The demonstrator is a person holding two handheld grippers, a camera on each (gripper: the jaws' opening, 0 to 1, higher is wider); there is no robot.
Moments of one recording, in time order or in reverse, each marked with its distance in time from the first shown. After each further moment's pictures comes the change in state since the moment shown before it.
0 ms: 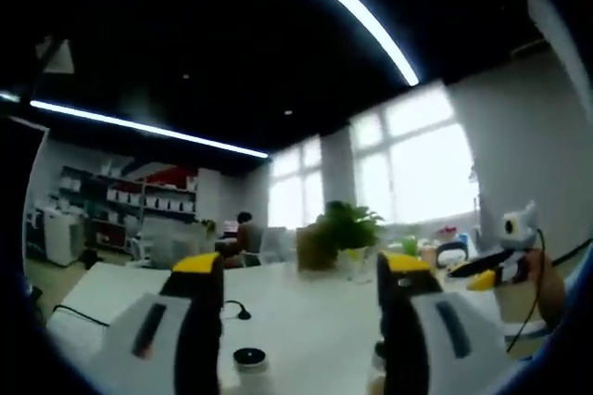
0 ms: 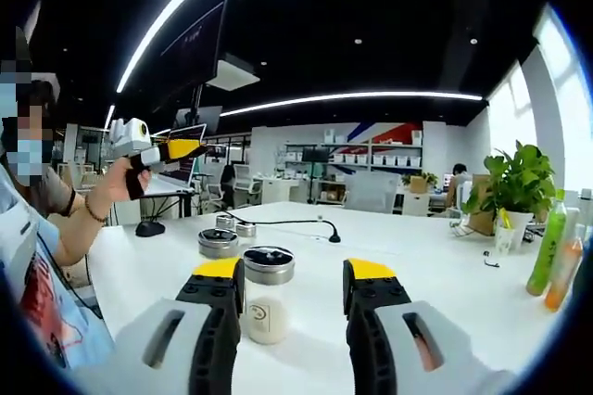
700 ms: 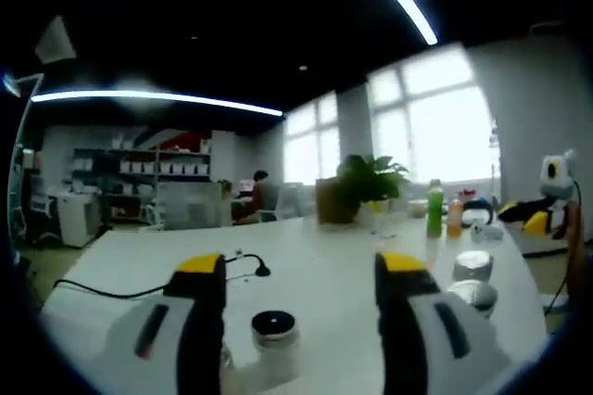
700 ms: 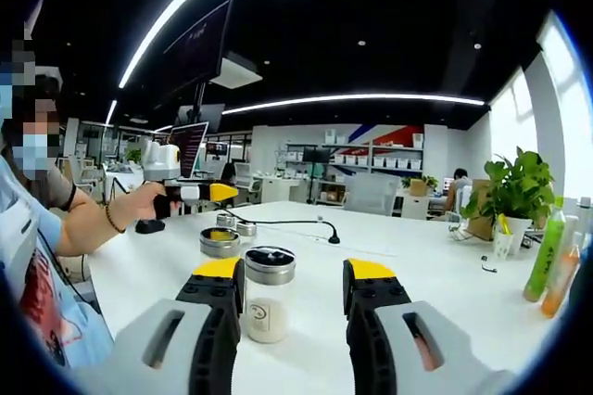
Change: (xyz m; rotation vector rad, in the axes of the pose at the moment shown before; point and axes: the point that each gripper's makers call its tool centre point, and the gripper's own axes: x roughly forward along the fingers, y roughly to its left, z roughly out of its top) left arm 0.030 0.039 -0.094 0.016 0.208 0.084; right arm -0.001 0.002 0.001 -0.025 0.005 0.001
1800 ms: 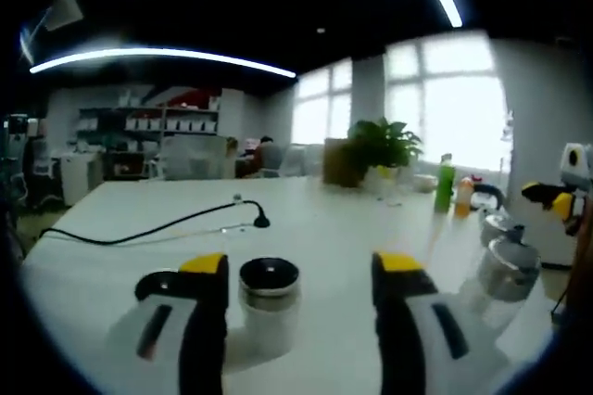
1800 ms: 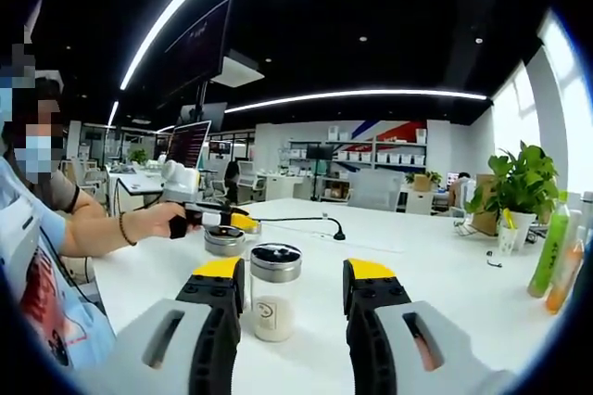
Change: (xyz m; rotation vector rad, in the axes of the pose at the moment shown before) left arm 0.020 0.006 -0.069 -0.099 0.170 0.029; right arm 0.003 0.005 -0.004 0.020 0.011 0.020
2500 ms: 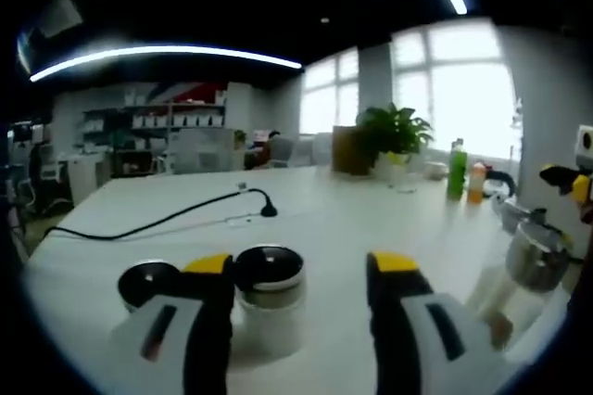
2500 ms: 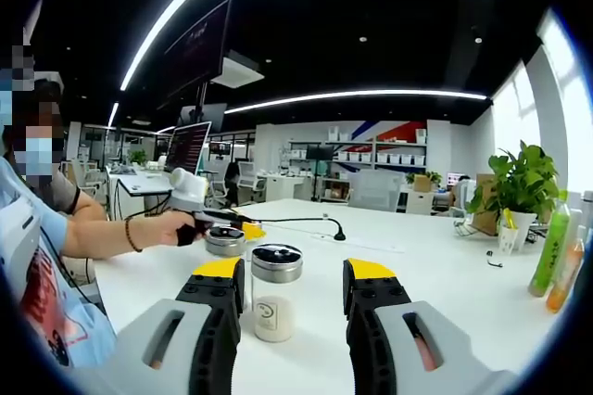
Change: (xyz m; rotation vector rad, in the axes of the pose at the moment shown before) left arm 0.016 0.007 -0.019 0.076 0.061 0.080; right arm -0.001 0.000 0.001 0.001 -0.003 -0.001
